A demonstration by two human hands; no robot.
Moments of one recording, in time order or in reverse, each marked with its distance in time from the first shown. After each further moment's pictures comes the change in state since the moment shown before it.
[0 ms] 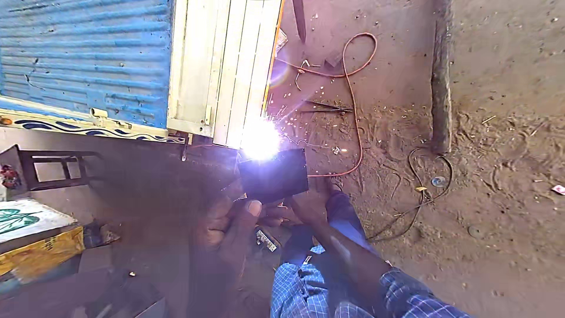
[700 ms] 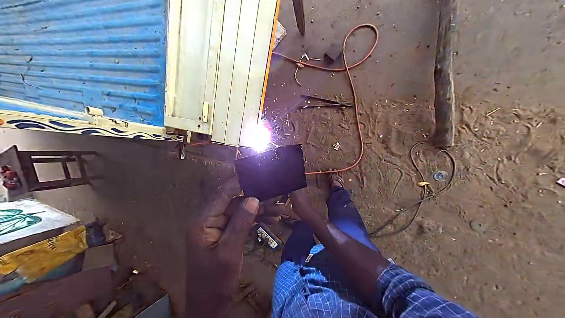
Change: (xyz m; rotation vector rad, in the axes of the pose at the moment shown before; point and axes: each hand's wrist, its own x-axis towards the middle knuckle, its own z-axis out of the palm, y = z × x) left_hand 0.003 -0.004 -0.001 0.014 -0.018 -0.011; right_hand 0.010 0.020 0.008 0.157 0.048 0.028
